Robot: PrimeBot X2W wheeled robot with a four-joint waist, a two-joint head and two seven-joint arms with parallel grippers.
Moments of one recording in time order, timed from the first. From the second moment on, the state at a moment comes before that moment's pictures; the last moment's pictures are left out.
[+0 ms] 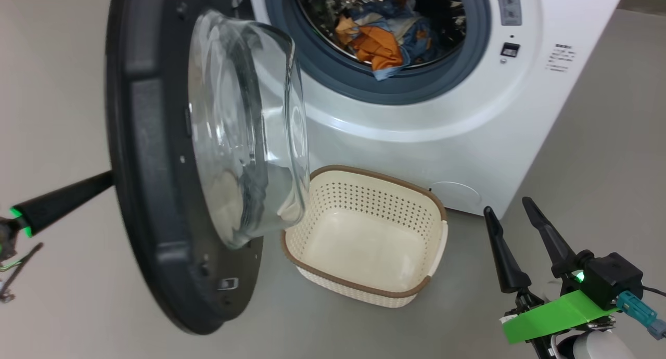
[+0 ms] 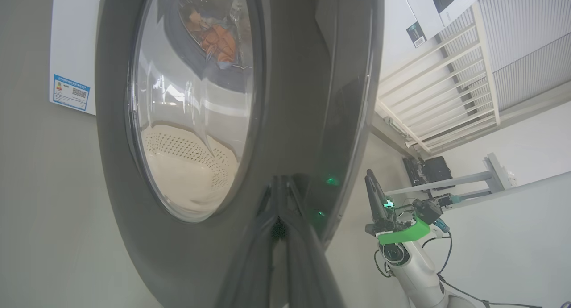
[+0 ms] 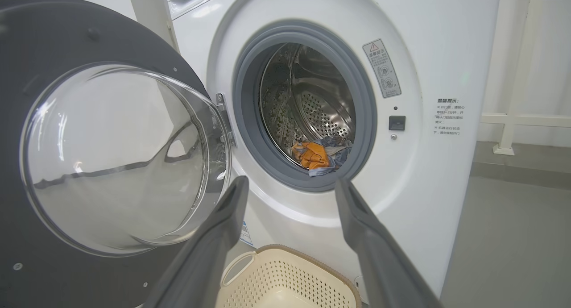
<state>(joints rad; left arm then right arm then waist) -0.48 0.64 -0.05 0.09 -1.62 -0.12 1.05 -0.08 -0.15 0.15 0.10 0.31 0.13 -0.25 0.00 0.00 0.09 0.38</state>
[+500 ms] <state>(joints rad) -0.48 0.54 -0.08 -0.02 -1.58 -0.12 1.04 -0.08 -0.14 0.13 0.09 0.30 0.13 -0.25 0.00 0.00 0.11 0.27</state>
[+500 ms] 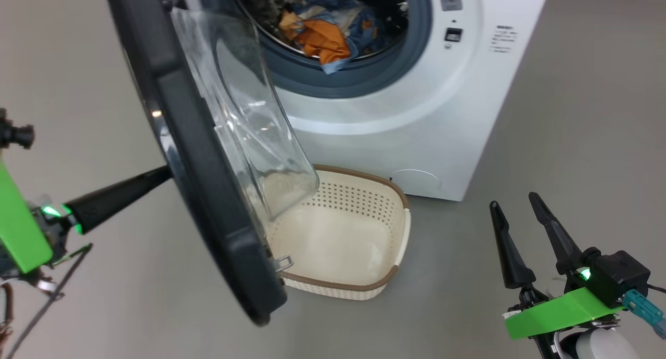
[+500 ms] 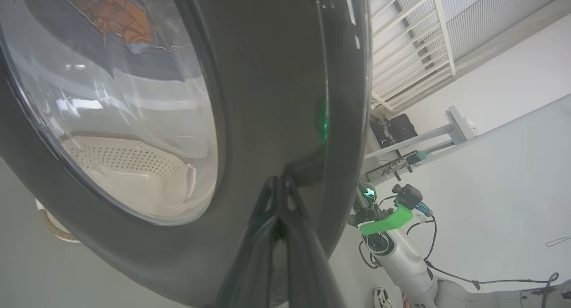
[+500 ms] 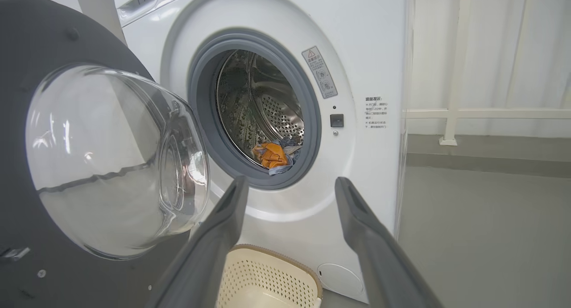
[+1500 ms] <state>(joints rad) -0.51 0.51 -0.09 0.01 -1.55 -0.12 0.90 -0.08 -0.10 0.09 0.06 0.30 0.13 -0.25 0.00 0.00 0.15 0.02</state>
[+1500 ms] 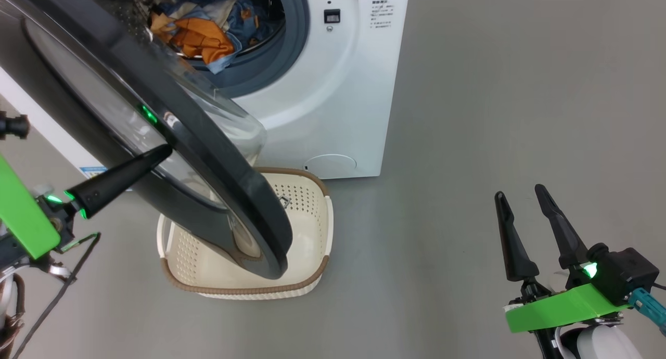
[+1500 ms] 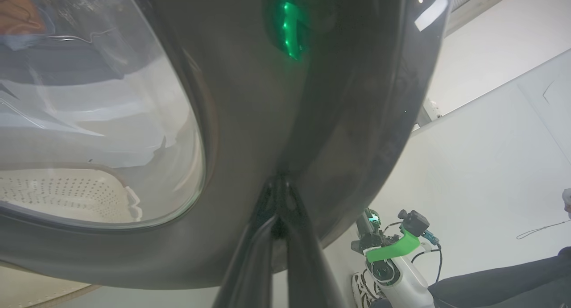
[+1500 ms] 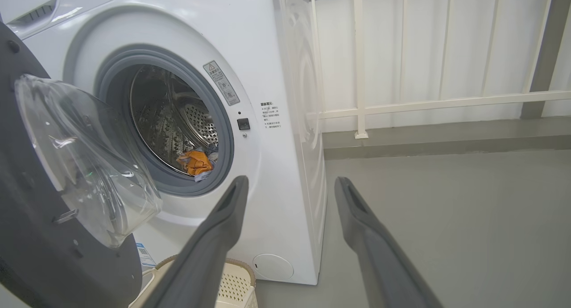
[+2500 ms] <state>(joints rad) -0.17 0.49 -0.02 0.02 -1.48 -0.12 0.47 -0.05 -0.11 0.09 0.07 0.30 0.13 -0.25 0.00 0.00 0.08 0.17</state>
